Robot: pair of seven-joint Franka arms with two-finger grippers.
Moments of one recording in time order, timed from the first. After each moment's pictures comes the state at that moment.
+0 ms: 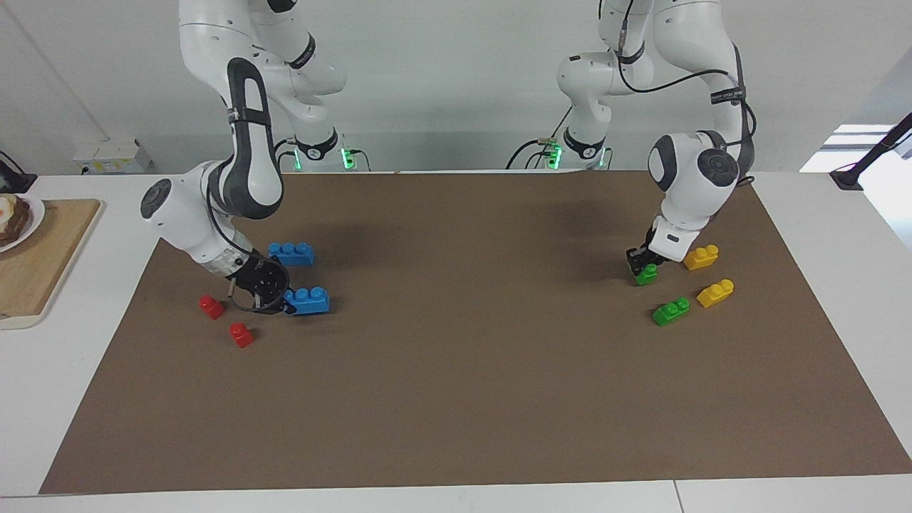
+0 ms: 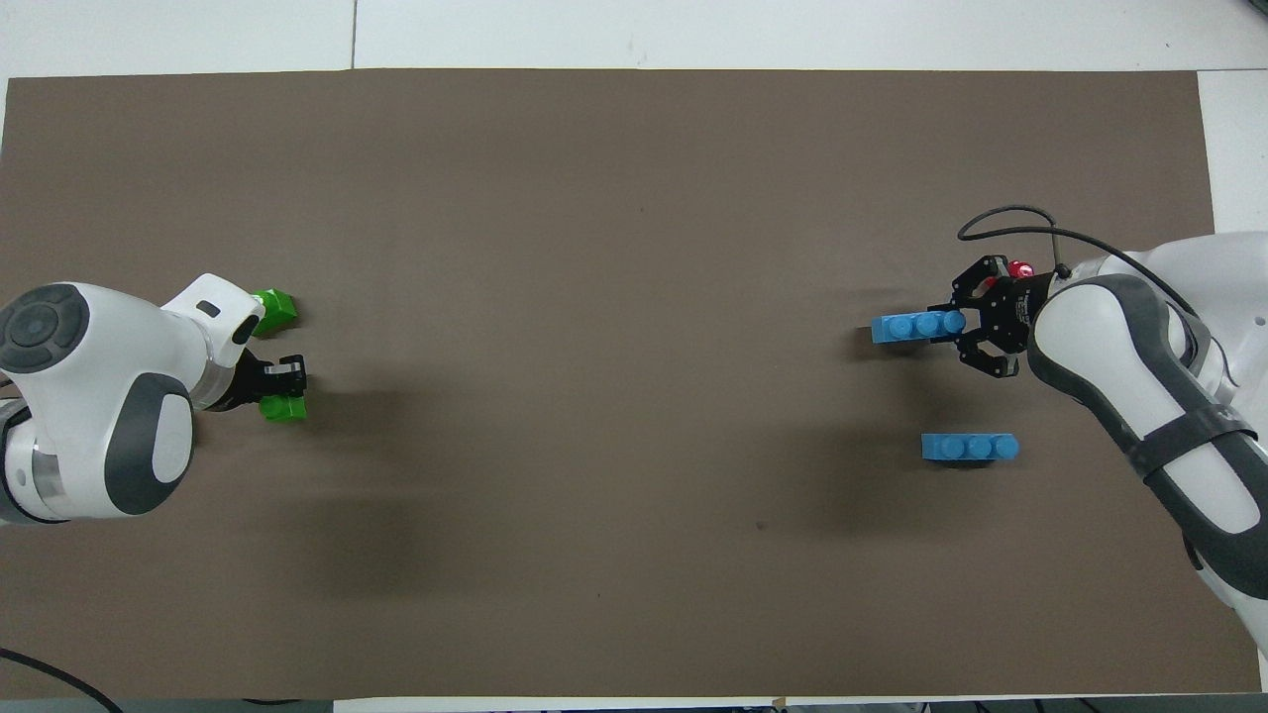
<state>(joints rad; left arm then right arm) -0.03 0.05 -0.01 -2.23 0.01 2.23 -0.22 0.00 0.22 -0.05 -2.09 0.54 2.29 1.09</state>
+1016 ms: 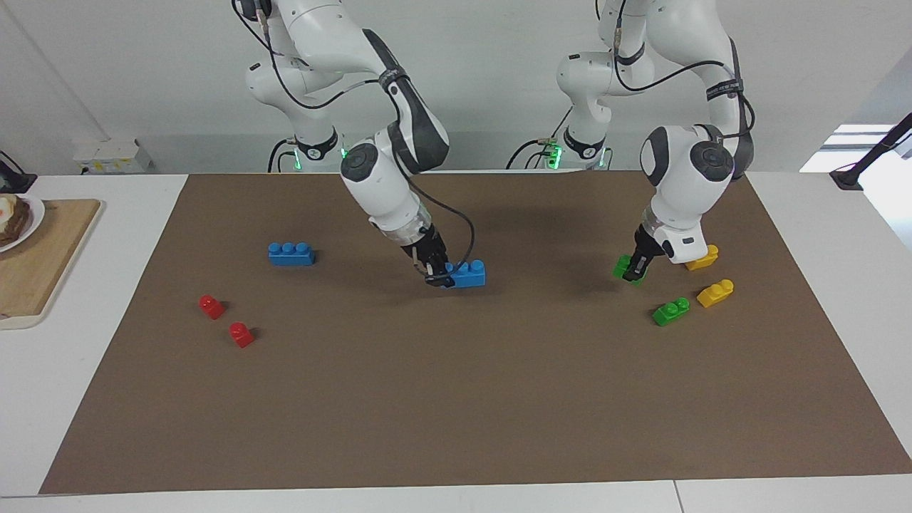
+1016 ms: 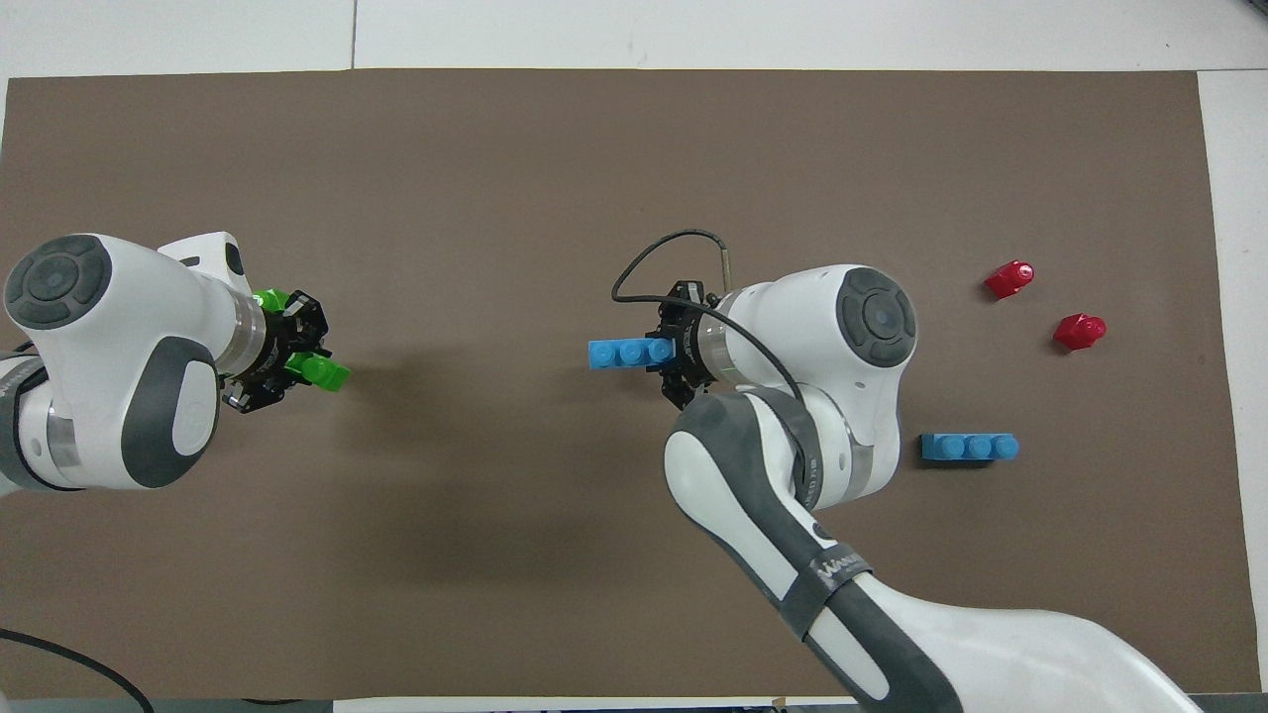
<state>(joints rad) -0.12 0.07 -0.02 -2.14 -0.03 2.19 -1.15 0.58 0.29 -0.04 -1.97 0.54 2.46 1.68</state>
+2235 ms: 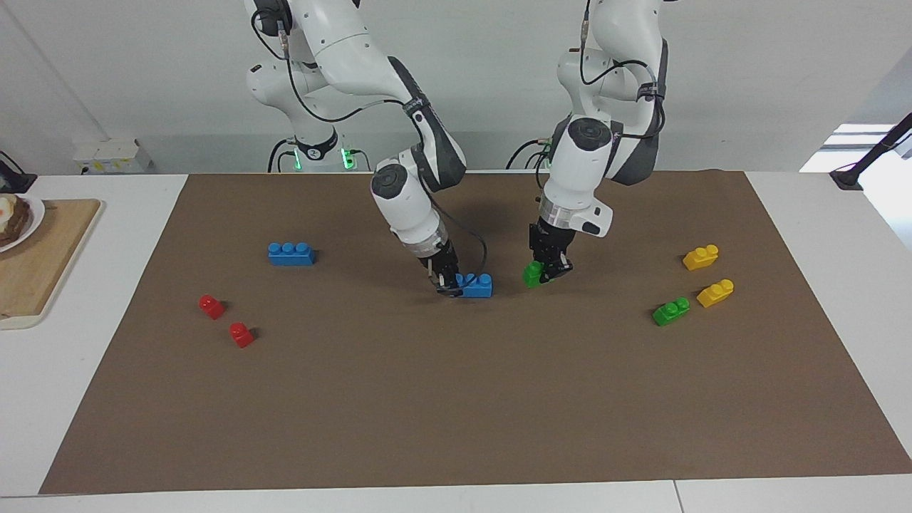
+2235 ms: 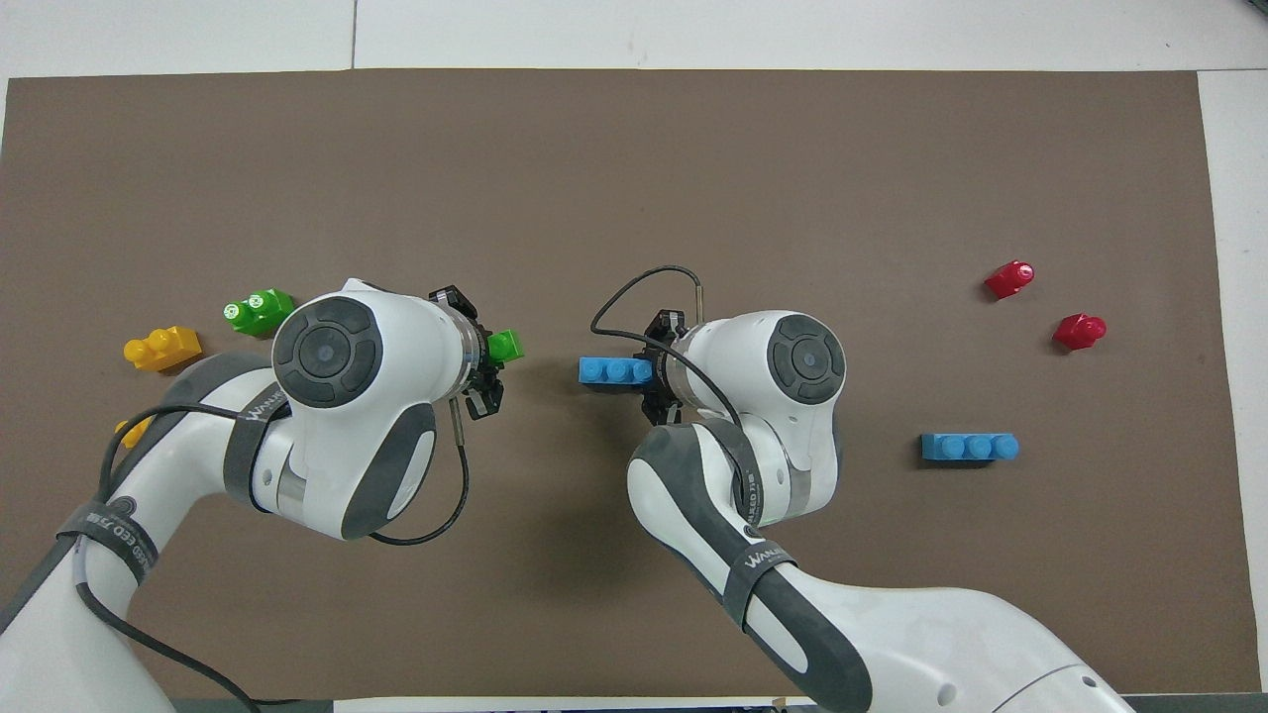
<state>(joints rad) -0.47 0.09 -0.03 -2.12 -0.03 2.38 -2.31 0.62 0.37 -0.04 -2.01 0.54 2.59 1.78</state>
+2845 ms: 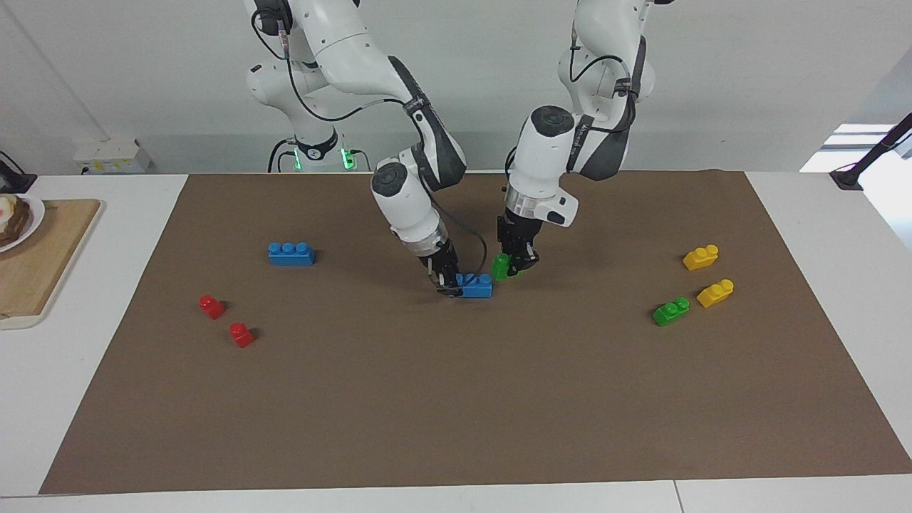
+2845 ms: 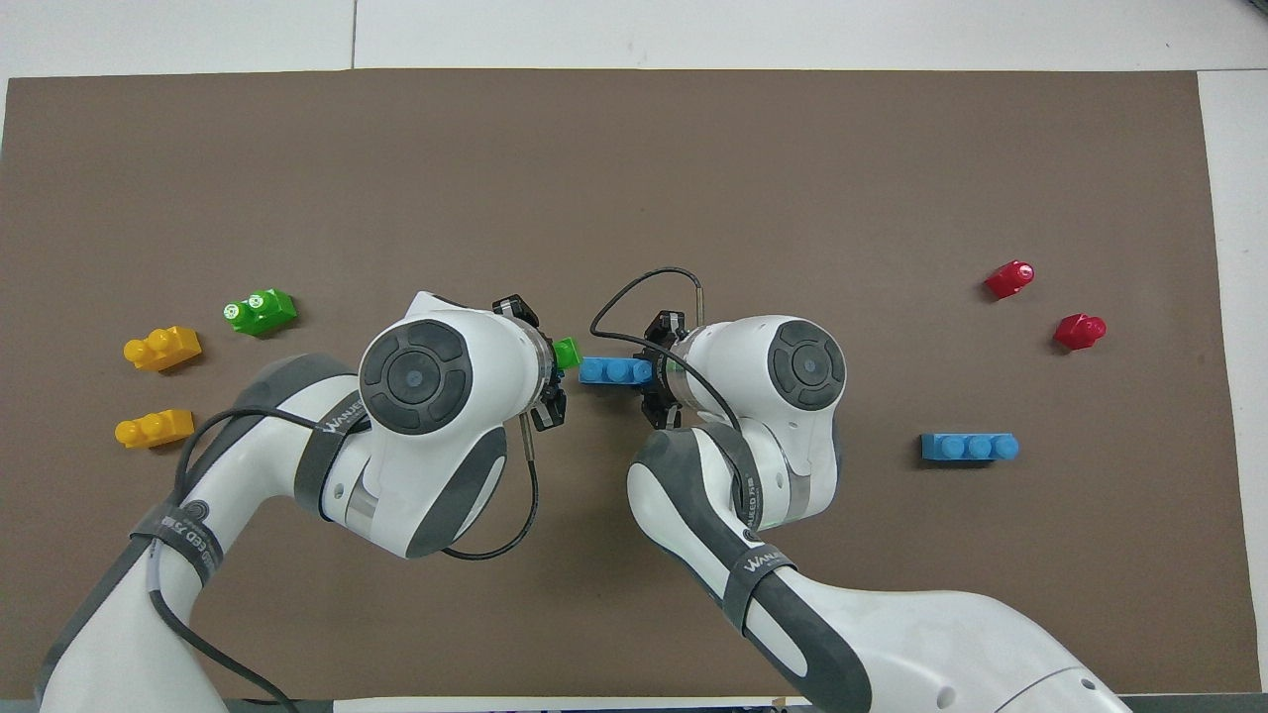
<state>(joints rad) -0.58 0.13 -0.03 -2.06 -0.03 2.38 -2.39 0.63 0.37 -0.04 -2.02 0.54 2.61 1.78</state>
